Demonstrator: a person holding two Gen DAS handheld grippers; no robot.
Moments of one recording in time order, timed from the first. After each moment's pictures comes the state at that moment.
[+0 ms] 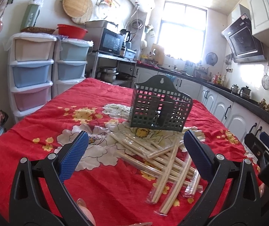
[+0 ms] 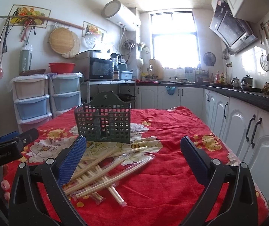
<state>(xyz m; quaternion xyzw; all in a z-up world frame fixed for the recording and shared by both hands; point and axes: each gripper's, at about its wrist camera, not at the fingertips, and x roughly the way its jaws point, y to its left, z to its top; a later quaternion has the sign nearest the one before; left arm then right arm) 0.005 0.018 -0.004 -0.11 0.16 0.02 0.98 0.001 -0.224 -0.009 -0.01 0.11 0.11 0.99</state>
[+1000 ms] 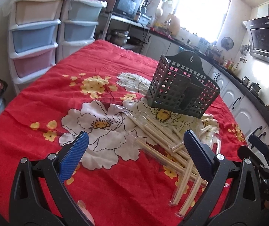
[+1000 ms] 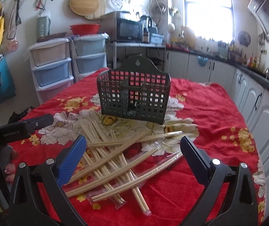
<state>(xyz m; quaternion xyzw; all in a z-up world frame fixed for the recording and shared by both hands) 0.060 0.070 -0.016 -0.17 0.31 0.02 0.94 0.073 -0.177 -0.004 -0.05 0.27 0.21 0.94</state>
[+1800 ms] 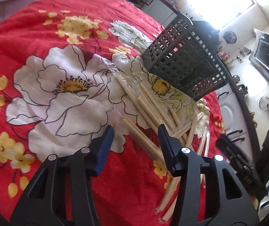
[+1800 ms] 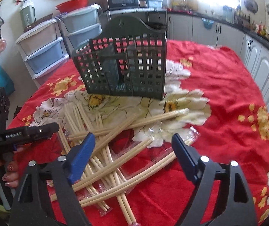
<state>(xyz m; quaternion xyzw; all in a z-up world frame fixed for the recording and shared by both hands) 0.116 0.084 -0.072 -0.31 0.44 -0.06 0.84 0.145 -0.188 -0.034 -0.02 0.41 0.22 0.89</state>
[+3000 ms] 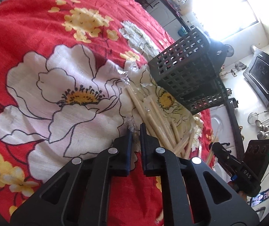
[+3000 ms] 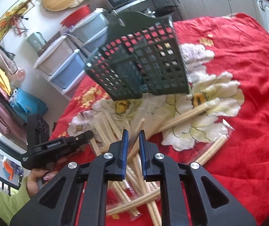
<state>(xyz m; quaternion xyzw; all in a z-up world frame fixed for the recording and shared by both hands) 0.124 0.114 -0.081 -0.37 0.42 -0.08 0.82 0.171 -0.203 -0.028 0.12 0.45 0.32 0.82</state>
